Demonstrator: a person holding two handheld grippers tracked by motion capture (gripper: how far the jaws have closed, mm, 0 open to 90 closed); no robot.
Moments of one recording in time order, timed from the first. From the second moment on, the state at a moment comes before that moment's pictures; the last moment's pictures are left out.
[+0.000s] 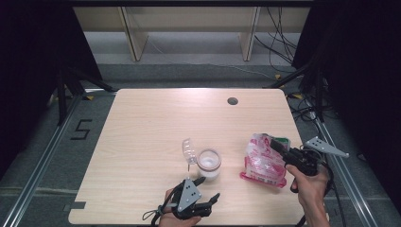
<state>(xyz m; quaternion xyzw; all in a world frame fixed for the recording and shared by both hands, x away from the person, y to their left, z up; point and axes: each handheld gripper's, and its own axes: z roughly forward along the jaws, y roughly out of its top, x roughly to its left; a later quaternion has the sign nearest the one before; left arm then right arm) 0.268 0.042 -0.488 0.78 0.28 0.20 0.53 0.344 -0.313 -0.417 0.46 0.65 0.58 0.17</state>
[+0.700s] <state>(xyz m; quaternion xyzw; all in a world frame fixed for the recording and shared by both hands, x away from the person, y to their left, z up) 0.272 0.059 -0.490 0.77 0.30 0.20 0.52 0.353 -0.338 -0.442 0.50 0.64 0.56 0.18</state>
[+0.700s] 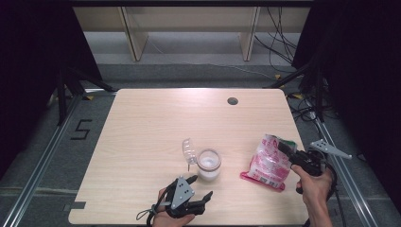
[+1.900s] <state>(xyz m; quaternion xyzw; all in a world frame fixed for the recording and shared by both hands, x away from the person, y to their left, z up) 0.281 0.092 -0.494 0.76 0.34 0.22 0.50 0.350 -0.348 -0.467 0.56 0.63 0.49 0.21</state>
